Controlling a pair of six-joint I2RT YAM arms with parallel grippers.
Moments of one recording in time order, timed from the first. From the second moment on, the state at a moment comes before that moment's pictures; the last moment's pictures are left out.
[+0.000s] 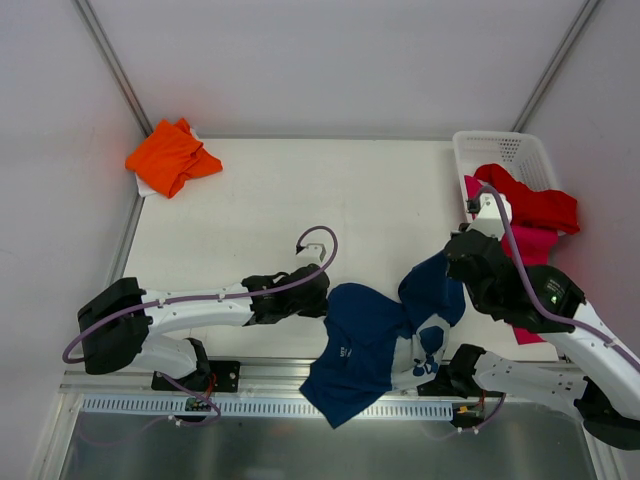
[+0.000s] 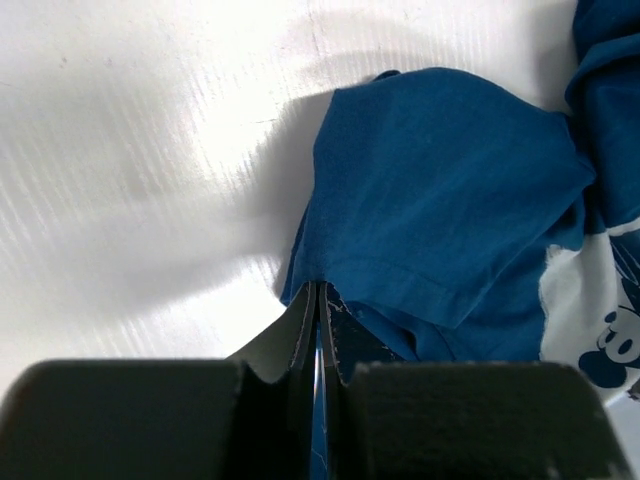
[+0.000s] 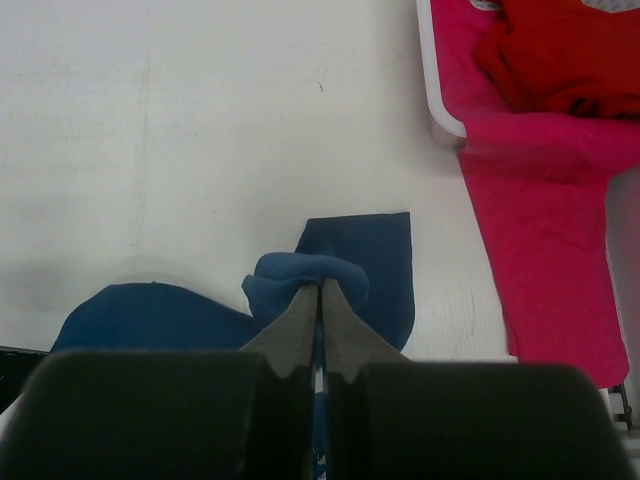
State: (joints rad) left arm -1.13 1.34 0.72 -0.24 -0.26 -0.91; right arm 0.96 0.83 1.25 -1.21 0.86 0.60
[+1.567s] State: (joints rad) left arm -1.13 0.79 2.12 -0.91 0.22 -0.04; right arm 0.63 0.50 1.72 -0.98 -0.11 0.06
